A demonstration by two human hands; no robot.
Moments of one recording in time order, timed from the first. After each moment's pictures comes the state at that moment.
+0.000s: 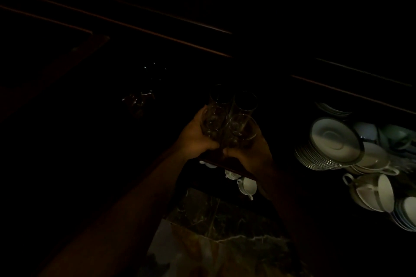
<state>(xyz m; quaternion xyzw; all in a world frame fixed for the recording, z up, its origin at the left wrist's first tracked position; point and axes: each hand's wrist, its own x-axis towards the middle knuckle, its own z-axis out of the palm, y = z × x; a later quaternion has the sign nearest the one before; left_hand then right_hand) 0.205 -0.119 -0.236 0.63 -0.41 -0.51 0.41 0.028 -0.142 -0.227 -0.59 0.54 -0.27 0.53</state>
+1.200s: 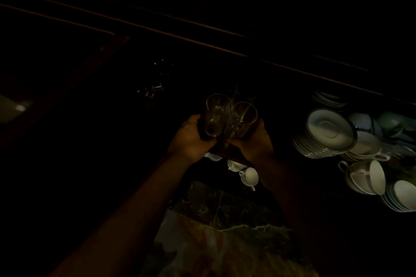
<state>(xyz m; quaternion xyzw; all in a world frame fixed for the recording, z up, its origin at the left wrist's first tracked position) 0.203 -0.070 -0.210 0.76 -0.44 -0.37 0.30 0.032 -0.133 -0.206 -0.61 0.63 -0.17 0.45</state>
